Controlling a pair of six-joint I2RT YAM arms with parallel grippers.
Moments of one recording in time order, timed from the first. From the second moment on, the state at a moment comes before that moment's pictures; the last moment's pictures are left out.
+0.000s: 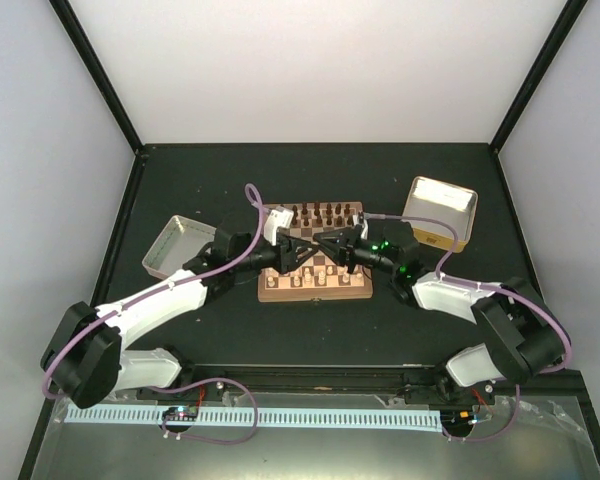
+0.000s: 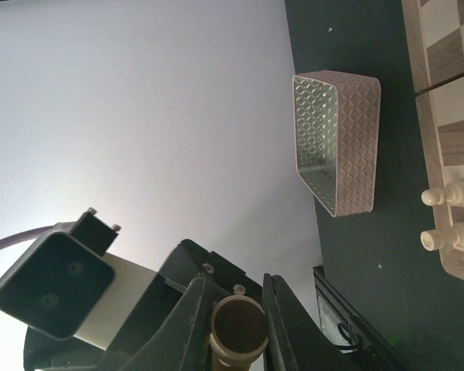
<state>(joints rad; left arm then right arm) -0.63 1.24 0.68 0.22 0.54 -0.53 0.57 1.44 0.55 0.78 -0.63 1.62</state>
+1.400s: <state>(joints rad) -0.68 1.38 1.09 -0.51 0.35 -0.35 0.45 1.18 0.52 0.30 -0.38 1.19</state>
